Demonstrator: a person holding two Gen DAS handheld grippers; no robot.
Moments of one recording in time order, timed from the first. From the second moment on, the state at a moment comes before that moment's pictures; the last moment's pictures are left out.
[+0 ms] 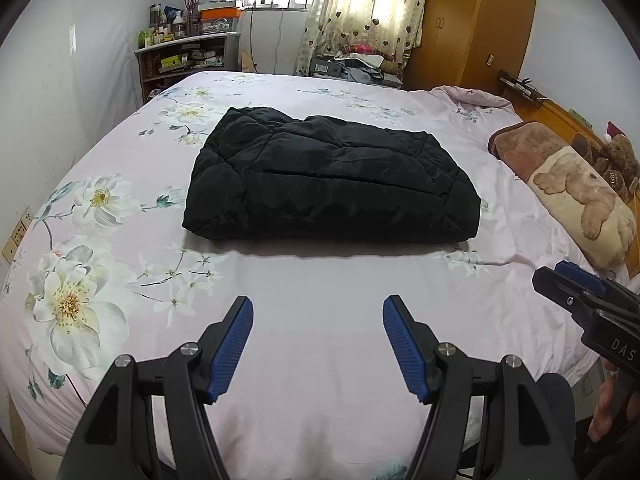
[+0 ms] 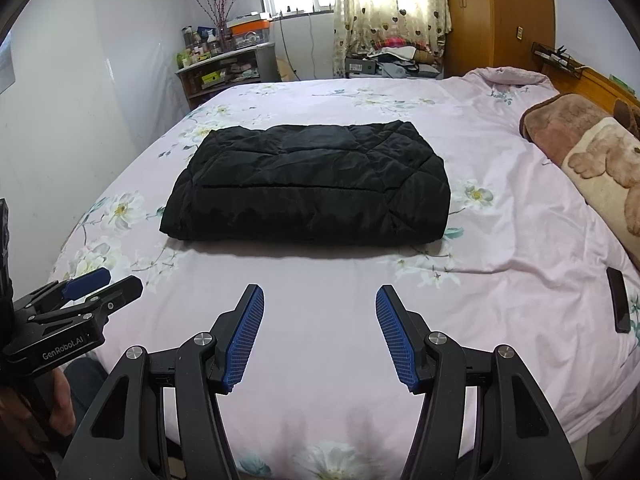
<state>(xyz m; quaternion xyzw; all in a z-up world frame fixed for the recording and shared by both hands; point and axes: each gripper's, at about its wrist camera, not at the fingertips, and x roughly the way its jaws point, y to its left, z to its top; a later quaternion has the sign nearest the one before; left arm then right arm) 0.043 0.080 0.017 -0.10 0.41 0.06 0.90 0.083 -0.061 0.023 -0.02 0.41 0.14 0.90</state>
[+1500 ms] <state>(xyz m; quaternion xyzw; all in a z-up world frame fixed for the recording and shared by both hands) 0.040 0.082 0.018 -0.09 0.42 0.07 0.90 0.078 -0.052 0.025 -0.04 0.41 0.14 0.90</state>
